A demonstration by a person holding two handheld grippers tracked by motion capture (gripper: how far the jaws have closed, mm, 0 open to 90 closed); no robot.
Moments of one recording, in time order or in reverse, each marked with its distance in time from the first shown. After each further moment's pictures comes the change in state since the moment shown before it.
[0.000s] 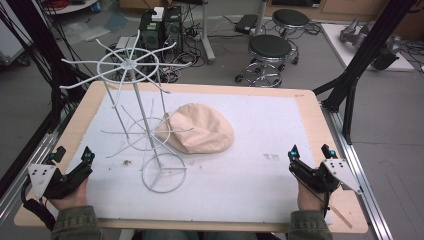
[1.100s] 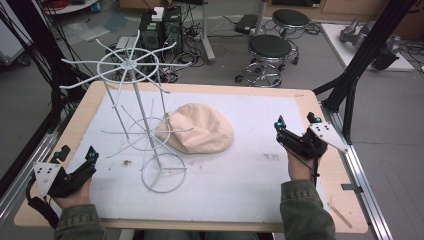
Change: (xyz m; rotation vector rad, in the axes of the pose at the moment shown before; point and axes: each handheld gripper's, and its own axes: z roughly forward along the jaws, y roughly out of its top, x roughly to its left) left arm -0.005 -0.002 0.005 0.011 -0.021 0.003; right arm 0.031 0.052 0.062 -0.015 0.108 -0.043
